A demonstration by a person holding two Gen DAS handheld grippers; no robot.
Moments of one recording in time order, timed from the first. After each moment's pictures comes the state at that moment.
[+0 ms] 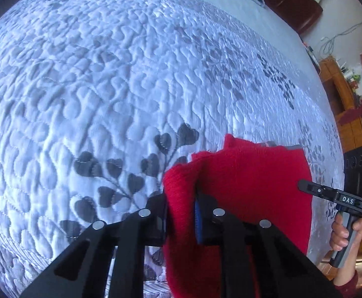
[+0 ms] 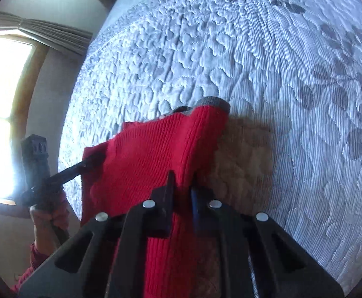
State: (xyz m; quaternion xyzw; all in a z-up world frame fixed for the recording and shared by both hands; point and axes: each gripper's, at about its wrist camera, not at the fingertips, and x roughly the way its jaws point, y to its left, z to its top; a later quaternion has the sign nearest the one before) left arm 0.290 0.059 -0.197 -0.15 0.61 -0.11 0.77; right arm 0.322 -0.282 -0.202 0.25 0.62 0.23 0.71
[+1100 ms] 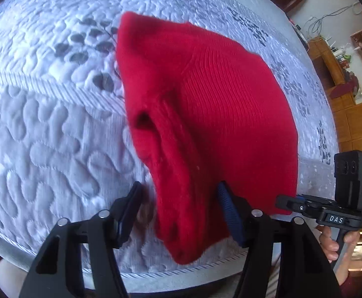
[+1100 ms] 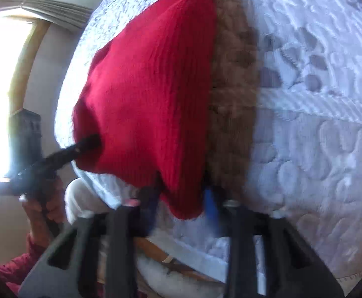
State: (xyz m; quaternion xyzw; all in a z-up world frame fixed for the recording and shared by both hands) left arm 0.123 0.016 -0.194 -0.14 0.64 -0.14 0.74; right arm 0.121 -0.253 -0.208 0.23 0.66 0.22 0.68
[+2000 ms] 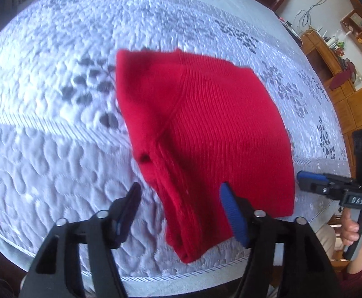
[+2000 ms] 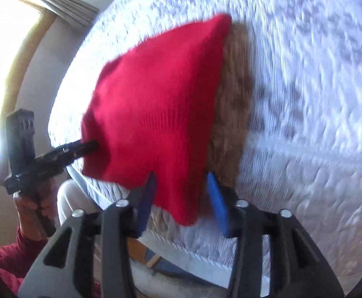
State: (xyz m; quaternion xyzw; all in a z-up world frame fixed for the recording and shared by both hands) left arm 0.137 0.006 -0.159 -0.08 0.60 -0.15 0.78; right arm 0.147 -0.259 -0.152 0.16 0.62 0.20 0.74
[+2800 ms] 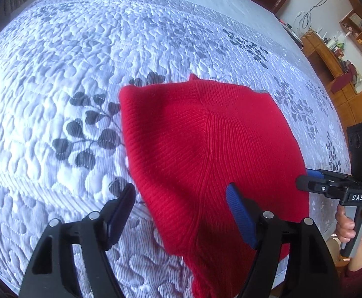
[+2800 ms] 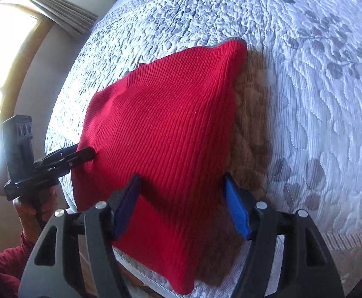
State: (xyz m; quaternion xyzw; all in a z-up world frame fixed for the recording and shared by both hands) left arm 0.208 0.018 -0.182 -0.08 0.60 -0.16 0.78; right arm 0.215 -0.247 -0.188 0.17 0.62 0.21 0.73
